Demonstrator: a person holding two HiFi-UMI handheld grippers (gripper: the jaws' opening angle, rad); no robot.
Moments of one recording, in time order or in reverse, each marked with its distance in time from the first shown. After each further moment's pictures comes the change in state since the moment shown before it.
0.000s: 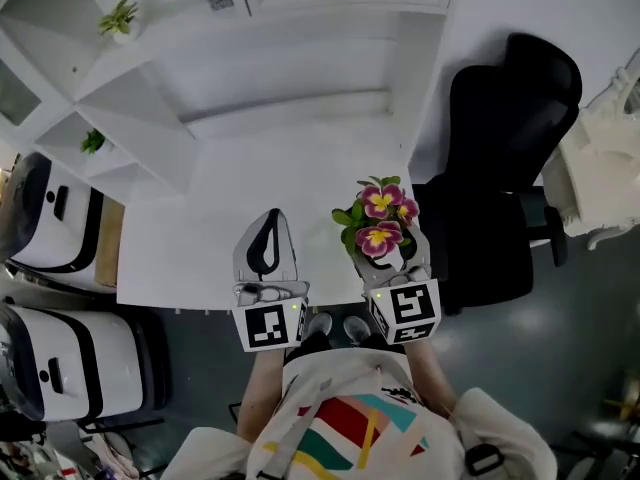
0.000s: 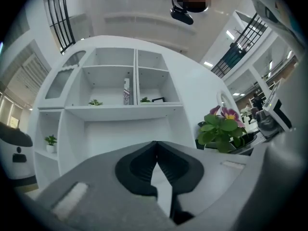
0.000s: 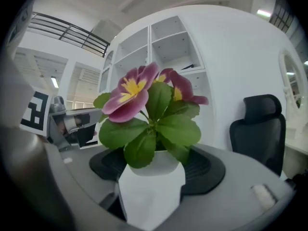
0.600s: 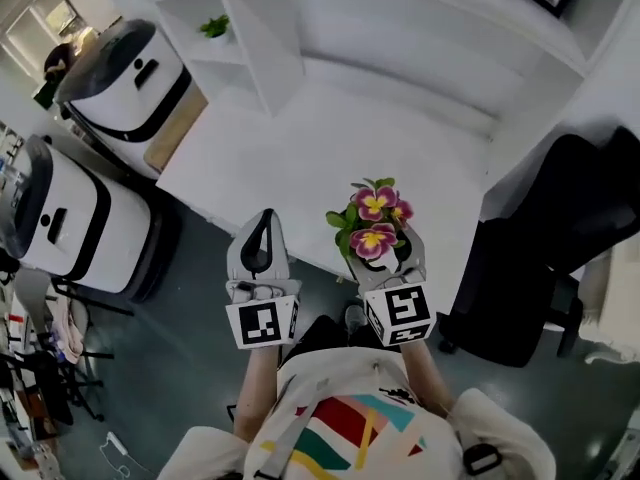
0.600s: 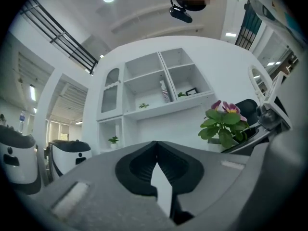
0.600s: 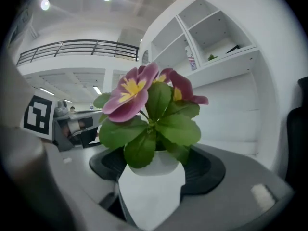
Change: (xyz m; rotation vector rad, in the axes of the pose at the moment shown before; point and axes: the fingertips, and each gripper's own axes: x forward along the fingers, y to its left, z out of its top) left arm -0.164 0.081 0.000 0.092 0.099 0.490; right arm -0.004 0.151 -0.015 -0.050 0.033 0.515
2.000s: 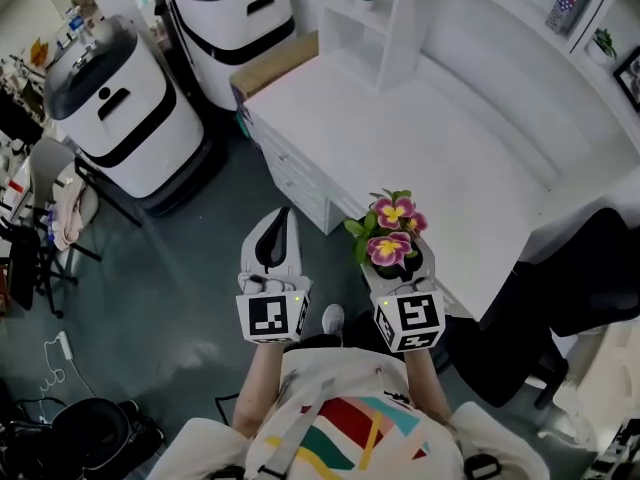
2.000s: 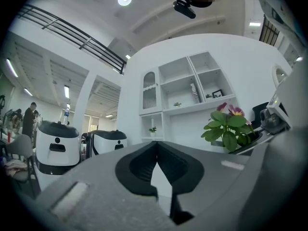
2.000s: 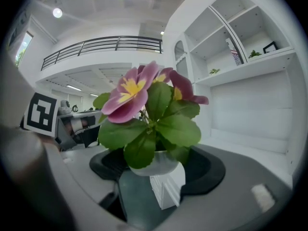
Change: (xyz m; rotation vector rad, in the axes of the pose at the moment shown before) left arm -0.161 0.098 -0.023 -0.091 0.073 0.308; right arm -0.014 0.158 -0.026 -0.079 0.096 0.293
